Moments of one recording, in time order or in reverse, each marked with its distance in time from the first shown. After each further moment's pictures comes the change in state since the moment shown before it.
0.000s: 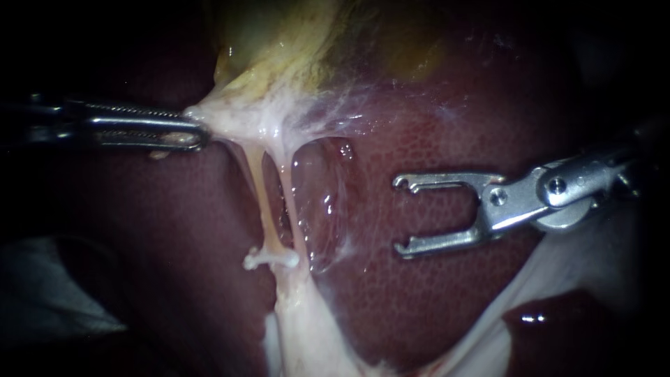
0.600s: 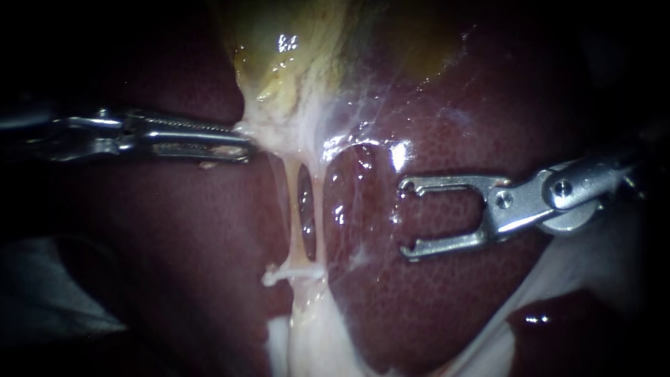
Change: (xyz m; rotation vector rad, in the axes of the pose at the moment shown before) right arm 0.000 0.000 -0.001 0.001 -0.001 -0.002; left arm -0.003 -0.003 0.008 -0.004 -0.017 0.026
